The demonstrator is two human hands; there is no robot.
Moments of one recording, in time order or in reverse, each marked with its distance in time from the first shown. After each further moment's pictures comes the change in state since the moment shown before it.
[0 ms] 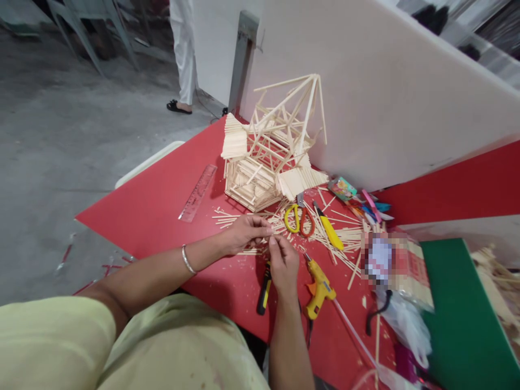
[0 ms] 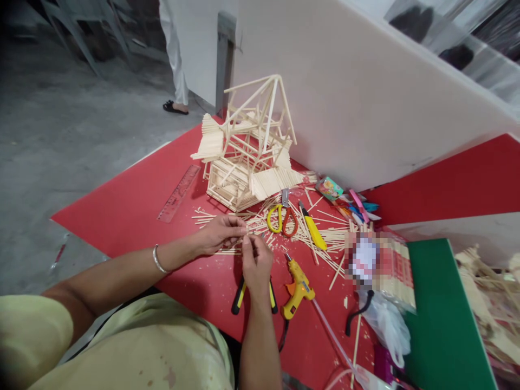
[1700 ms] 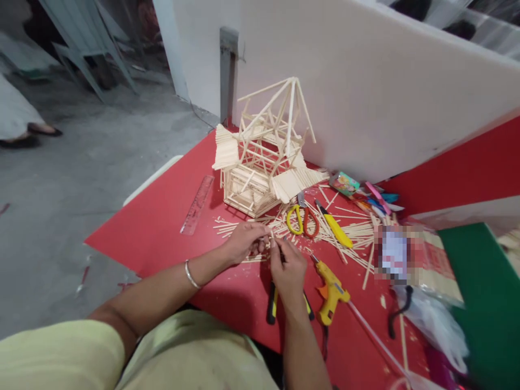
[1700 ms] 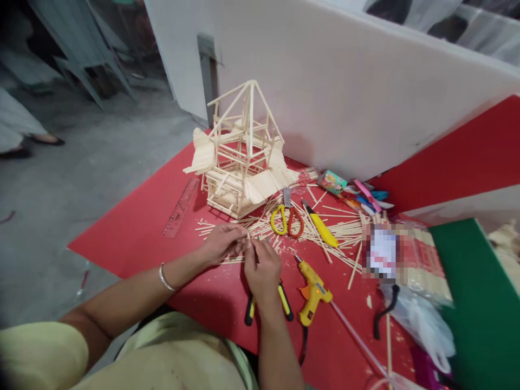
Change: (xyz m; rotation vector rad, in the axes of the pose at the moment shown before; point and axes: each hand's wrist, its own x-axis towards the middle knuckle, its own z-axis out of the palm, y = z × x) left_hand 0.007 -0.010 -0.002 0.046 0.050 0.028; right_hand 0.003 0.025 -0.001 -0.304 0.074 -0.288
